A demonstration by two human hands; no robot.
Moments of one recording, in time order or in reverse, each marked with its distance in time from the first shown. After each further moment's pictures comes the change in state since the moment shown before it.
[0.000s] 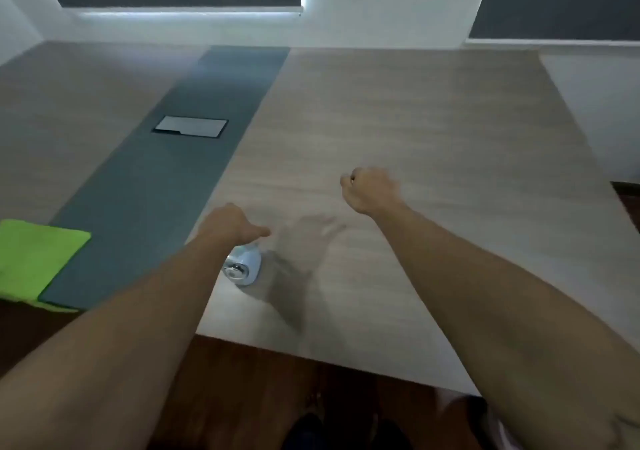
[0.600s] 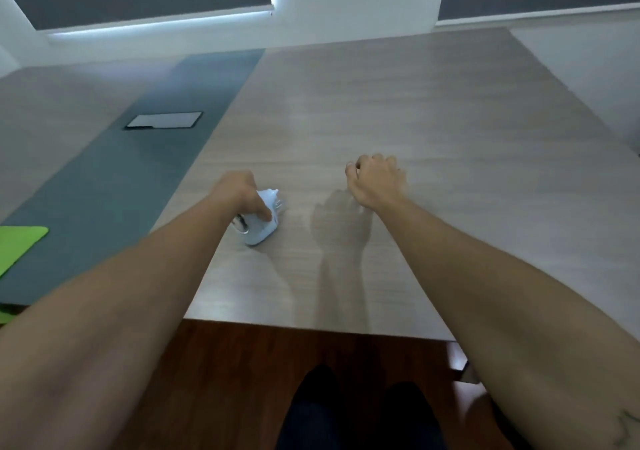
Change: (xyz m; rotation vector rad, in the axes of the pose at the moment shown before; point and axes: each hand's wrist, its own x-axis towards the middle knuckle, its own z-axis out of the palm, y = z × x) left_hand 0.002 0.031 0.063 0.045 0.047 0.216; right_hand -0.034 0.068 0.093 0.028 0.244 0.039
